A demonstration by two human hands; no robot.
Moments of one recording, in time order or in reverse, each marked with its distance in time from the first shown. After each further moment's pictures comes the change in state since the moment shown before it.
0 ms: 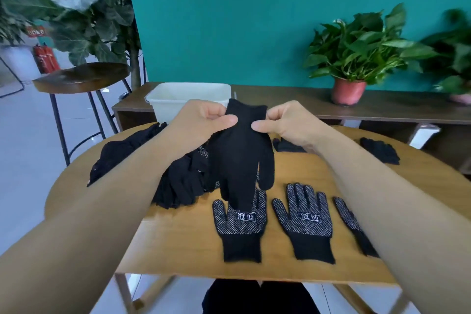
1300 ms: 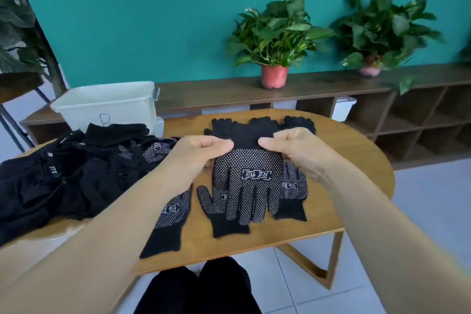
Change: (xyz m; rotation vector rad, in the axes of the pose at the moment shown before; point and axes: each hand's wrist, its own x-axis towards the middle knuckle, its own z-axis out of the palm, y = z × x) left_hand -0.013 0.016 0.178 -0.348 -0.256 -0.164; right_hand -0.139 0.096 -0.110 0.161 0.234 0.224
